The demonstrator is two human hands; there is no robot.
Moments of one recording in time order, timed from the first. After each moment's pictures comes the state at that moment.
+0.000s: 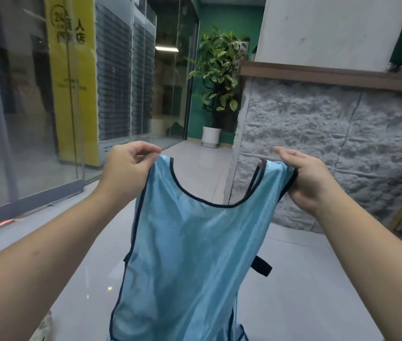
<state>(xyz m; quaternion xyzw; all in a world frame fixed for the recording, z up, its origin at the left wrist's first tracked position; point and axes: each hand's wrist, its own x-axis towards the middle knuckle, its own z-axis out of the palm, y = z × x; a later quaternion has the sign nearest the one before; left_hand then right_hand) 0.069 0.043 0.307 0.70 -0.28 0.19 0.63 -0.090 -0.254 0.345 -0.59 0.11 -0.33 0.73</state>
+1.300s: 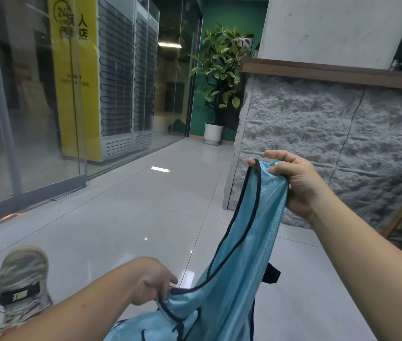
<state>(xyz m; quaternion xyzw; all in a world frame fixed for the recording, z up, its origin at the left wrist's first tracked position) 0.036 0.013 0.135 0.79 -0.06 -0.42 0.45 -0.106 -0.228 0.339 -0.59 0.04 -0.25 0.76</state>
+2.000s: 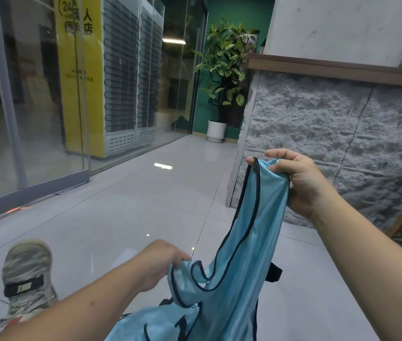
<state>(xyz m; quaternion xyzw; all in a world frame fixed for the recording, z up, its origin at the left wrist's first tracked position) 0.022 0.009 0.149 0.75 -0.09 -0.32 0.57 -0.105 -0.216 0.336 -0.62 0.04 -0.24 0.74</state>
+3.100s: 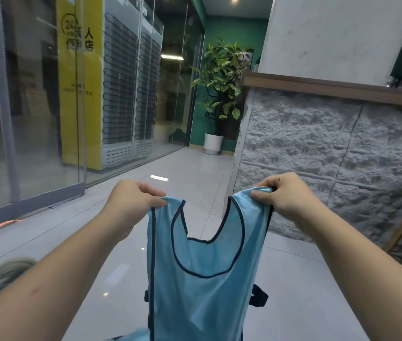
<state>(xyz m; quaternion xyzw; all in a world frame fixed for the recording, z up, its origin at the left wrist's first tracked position) 0.055 0.040 0.279 0.76 -0.13 0.00 0.64 -0.091 -0.228 0.335 -0.88 0.16 -0.26 0.36</state>
